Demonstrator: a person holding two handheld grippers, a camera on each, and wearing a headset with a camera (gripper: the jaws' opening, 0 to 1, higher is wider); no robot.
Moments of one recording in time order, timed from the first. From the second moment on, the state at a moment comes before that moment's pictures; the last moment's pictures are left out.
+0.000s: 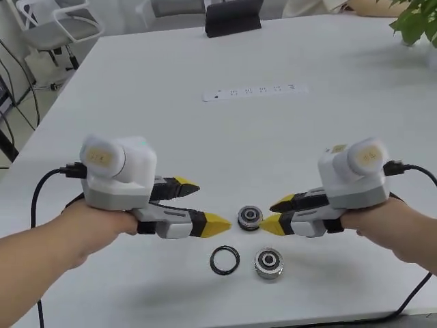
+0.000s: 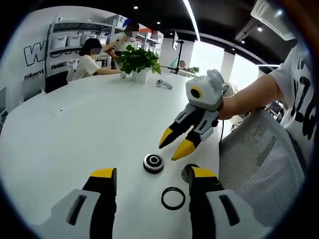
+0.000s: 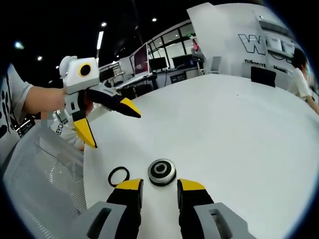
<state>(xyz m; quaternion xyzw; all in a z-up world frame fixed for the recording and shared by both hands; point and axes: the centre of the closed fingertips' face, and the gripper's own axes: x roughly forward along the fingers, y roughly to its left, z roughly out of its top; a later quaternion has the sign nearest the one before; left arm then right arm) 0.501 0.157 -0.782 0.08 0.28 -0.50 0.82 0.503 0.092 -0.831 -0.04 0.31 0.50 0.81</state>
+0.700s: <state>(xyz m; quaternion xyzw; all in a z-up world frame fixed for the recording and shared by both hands) 0.512 0.132 -0.805 0.08 0.29 -0.51 0.81 0.508 0.094 -0.848 -0.07 0.31 0.51 0.80</state>
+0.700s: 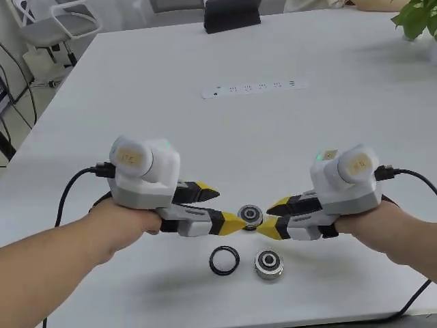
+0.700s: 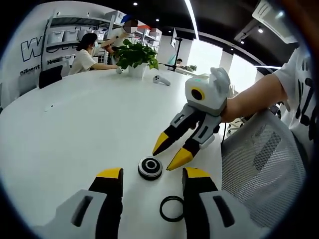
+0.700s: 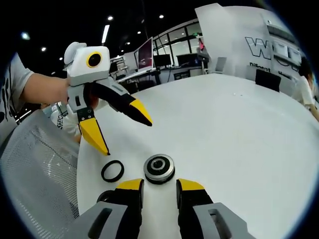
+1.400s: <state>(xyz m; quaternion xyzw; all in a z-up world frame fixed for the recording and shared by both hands) 0.512 0.106 -0.825 0.09 0.30 -0.52 0.79 0.508 0.098 -0.854 -0.09 0.30 0.52 0.80</state>
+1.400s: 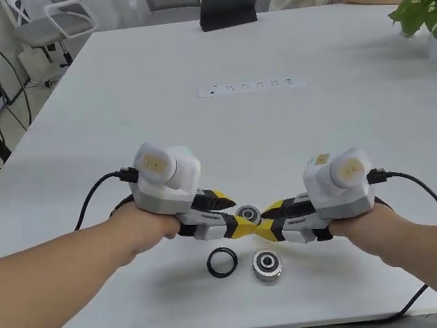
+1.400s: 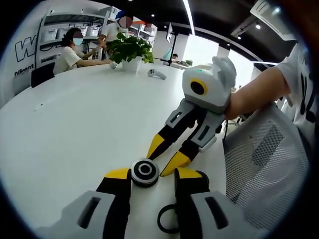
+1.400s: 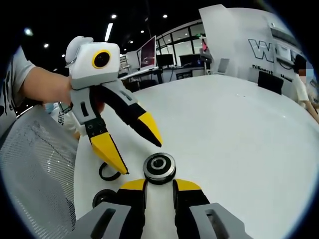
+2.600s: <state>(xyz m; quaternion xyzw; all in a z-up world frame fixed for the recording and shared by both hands) 0.521 0.103 -0.837 0.19 0.27 -0.51 0.79 0.510 0.099 -0.855 -0.08 0.29 0.51 0.80</state>
